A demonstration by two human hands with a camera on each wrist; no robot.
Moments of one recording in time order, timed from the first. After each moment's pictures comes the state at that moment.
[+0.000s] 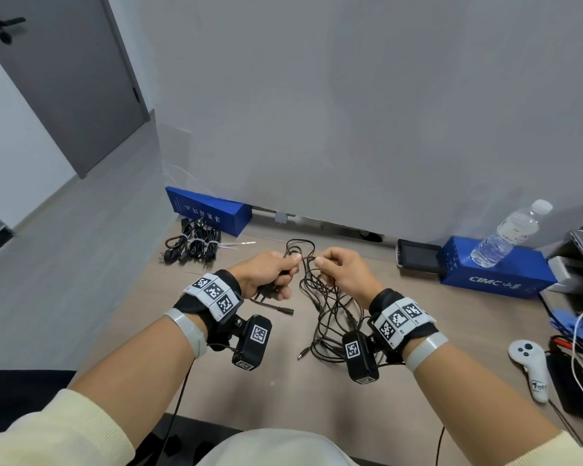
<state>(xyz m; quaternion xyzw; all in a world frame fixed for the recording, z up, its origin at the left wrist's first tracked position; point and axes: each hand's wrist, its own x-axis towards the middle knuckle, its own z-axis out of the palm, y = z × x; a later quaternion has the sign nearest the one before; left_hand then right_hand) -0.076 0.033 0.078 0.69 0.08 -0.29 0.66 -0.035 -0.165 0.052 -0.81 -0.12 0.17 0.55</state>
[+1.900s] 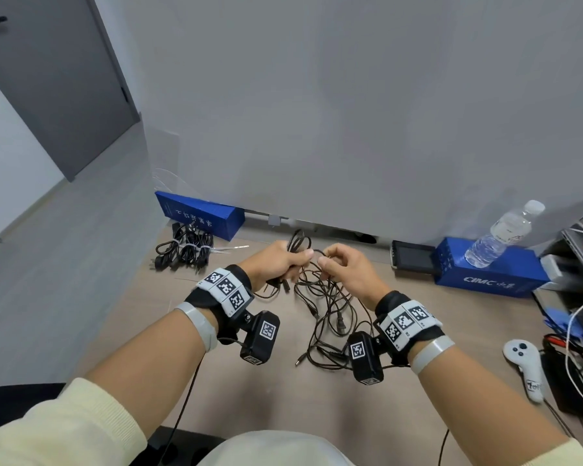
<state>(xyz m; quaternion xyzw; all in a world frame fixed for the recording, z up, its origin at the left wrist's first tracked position) -0.049 0.016 0.083 0.76 -0.04 -0.20 0.62 -0.024 -0.183 0.058 -0.82 -0.13 0.15 0.54</state>
